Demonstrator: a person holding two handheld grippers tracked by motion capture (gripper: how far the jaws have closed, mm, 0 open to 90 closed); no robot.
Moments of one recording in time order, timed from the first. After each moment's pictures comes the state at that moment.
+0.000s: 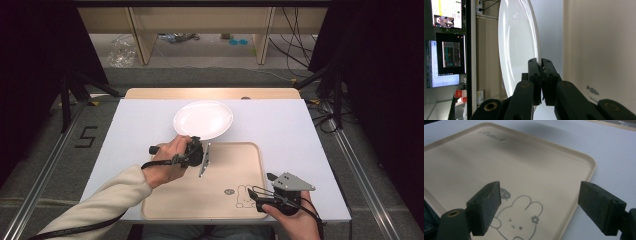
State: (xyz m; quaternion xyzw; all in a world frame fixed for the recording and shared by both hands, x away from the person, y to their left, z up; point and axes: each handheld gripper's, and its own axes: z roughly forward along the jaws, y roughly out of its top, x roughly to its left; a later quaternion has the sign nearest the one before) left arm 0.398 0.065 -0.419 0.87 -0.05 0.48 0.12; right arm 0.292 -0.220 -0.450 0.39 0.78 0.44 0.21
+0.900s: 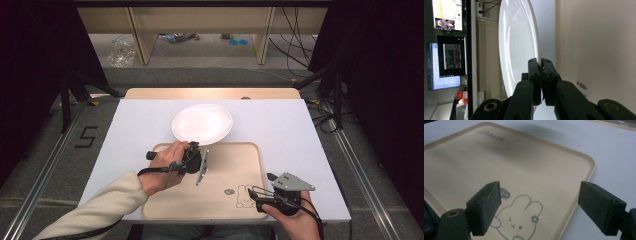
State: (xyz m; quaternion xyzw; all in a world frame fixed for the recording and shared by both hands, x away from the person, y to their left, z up) left arm 0.379 0.070 -0.419 0.87 -0.06 0.48 0.13; right arm 0.293 -0.220 -0.451 0.39 0.78 0.44 0.22
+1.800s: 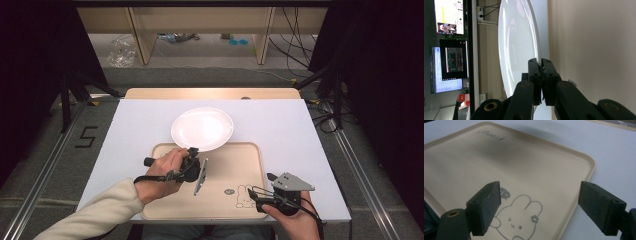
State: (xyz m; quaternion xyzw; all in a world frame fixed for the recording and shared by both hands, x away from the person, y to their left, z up) left arm 0.356 0.072 -0.417 0.86 -0.08 0.48 0.13; right arm 0.292 -0.220 -0.451 0.39 0.78 0.43 0.22
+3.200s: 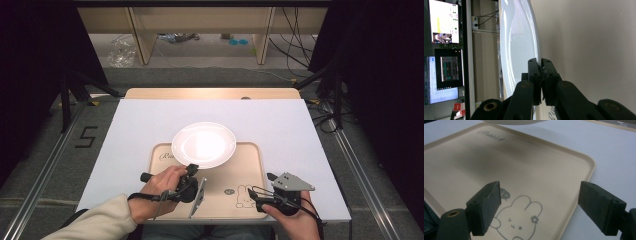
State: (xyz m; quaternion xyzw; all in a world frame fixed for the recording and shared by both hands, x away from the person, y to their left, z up) left arm 0.312 0.077 -0.423 0.87 -0.10 0.46 0.15; right arm 0.292 -0.220 -0.450 0.39 0.78 0.43 0.22
